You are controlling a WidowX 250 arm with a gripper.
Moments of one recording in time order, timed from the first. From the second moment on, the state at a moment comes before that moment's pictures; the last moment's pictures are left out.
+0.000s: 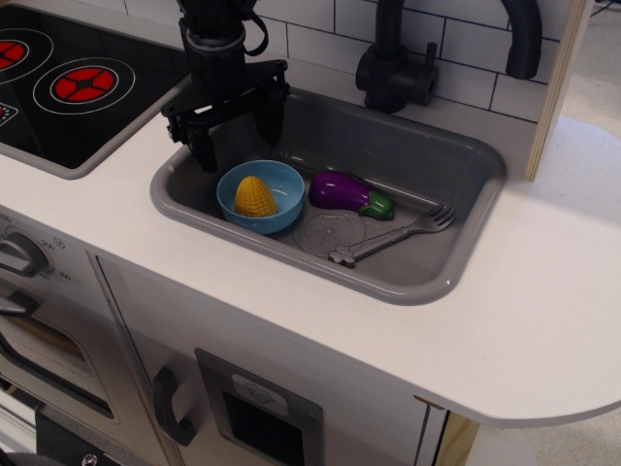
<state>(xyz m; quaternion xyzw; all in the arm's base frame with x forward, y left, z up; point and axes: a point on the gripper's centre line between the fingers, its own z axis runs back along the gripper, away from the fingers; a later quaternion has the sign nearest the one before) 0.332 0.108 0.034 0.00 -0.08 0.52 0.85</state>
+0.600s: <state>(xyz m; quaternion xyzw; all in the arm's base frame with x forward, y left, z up) 0.332 0.101 0.019 0.00 -0.07 0.56 0.83</state>
